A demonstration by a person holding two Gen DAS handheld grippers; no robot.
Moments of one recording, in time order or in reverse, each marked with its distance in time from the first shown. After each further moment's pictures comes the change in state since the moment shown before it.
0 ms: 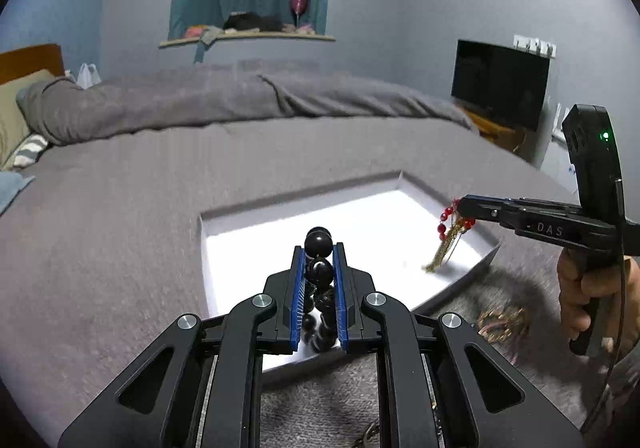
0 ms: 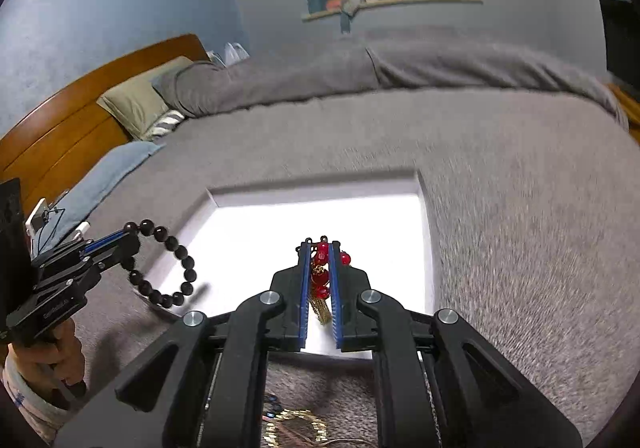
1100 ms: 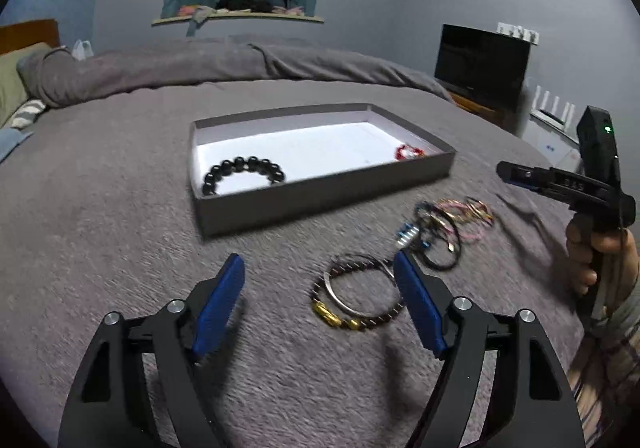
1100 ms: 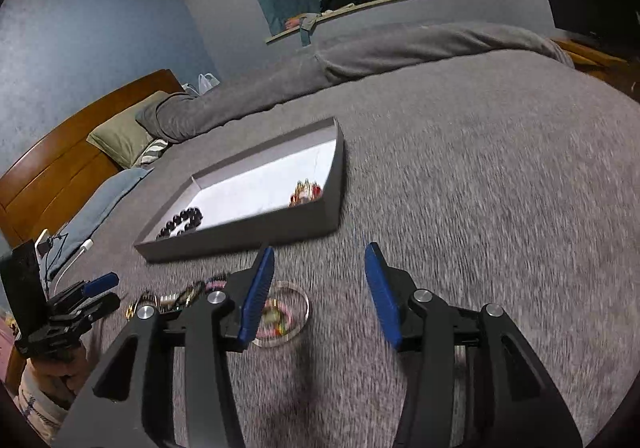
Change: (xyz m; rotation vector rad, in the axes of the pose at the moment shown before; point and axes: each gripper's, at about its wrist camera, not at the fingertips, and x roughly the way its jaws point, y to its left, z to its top) left arm -0.055 -0.019 -0.095 -0.011 0.035 -0.071; right arm -0.085 -0.041 -0.100 0.148 -0.089 -0.030
